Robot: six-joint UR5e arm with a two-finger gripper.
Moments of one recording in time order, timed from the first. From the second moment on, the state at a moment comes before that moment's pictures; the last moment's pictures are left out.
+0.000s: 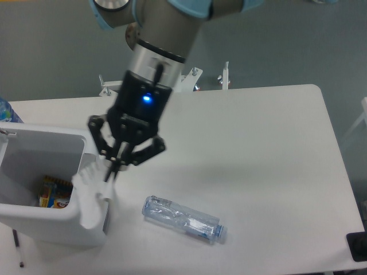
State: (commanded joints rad) arm 2.27 -1.77 -1.42 -0.91 0.93 0.16
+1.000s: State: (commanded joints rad) arm 2.21 -1.76 -1.48 -0.91 0.95 0.21
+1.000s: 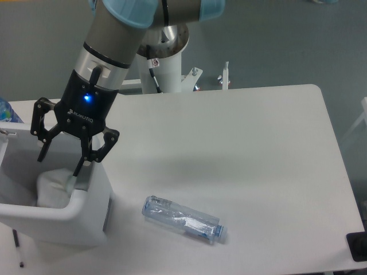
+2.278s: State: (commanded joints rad) arm 2.52 -2.08 -1.37 -0.95 1.19 0.21
